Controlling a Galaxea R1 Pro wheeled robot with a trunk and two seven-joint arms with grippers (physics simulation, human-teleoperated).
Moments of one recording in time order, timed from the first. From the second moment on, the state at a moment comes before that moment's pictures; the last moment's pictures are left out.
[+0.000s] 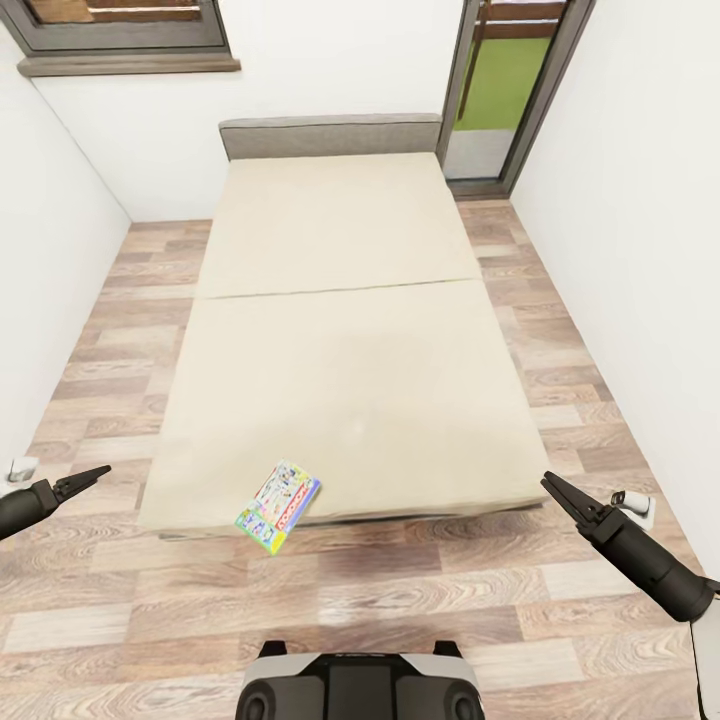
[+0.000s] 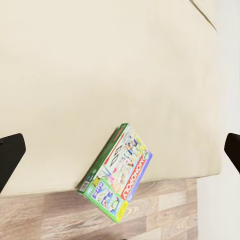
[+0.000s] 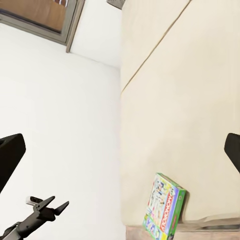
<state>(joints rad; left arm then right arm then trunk) -0.71 0.57 0.65 -0.62 0.01 0.57 -1.31 -0.28 -0.05 -0.65 -1.53 -0.51 0.85 1.11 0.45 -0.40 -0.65</state>
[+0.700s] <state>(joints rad) -0.71 0.57 0.65 -0.62 0.01 0.57 -1.31 -0.28 -0.05 -0.65 -1.53 -0.51 0.85 1.11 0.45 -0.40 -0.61</state>
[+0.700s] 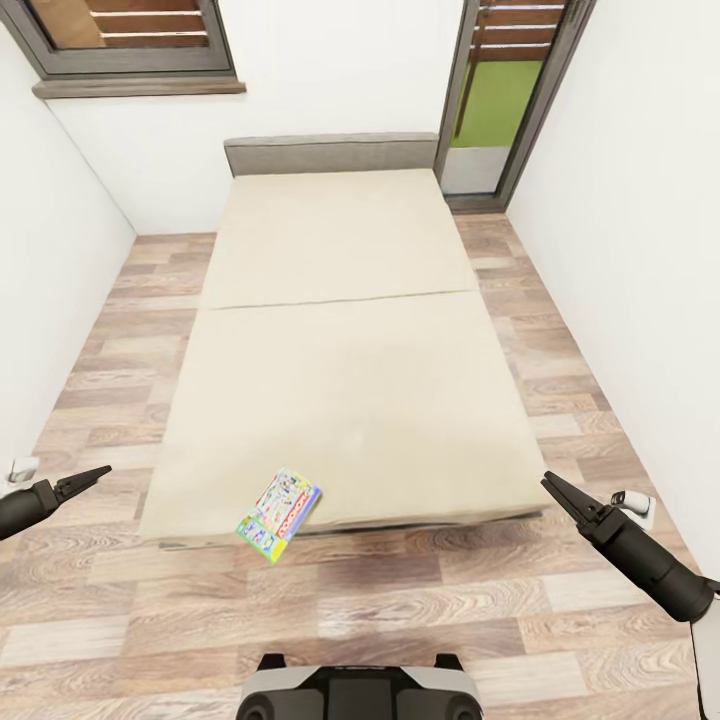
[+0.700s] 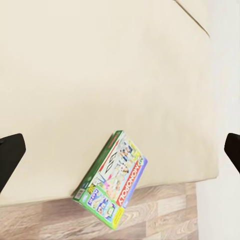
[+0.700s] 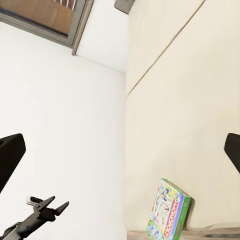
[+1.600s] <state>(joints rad) -0.71 0.56 0.65 -0.62 0.01 0.56 -1.31 -0.28 -0.05 -0.65 -1.53 -0.51 0.85 1.11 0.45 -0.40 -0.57</state>
